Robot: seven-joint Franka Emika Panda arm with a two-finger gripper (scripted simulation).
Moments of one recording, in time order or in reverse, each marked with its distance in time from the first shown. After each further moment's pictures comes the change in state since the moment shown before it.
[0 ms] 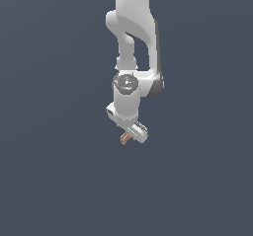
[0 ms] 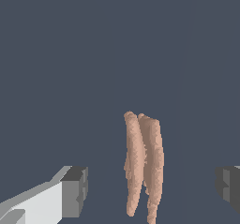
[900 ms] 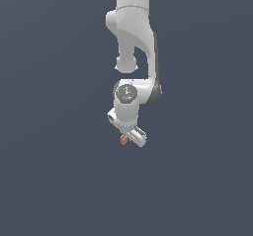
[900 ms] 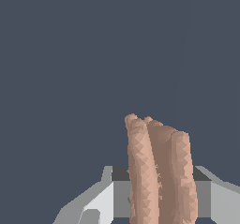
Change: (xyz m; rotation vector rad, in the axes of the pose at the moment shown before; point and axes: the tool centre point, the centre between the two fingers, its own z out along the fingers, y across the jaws) arm 0.000 0.000 0.038 -0.001 -0.001 0.004
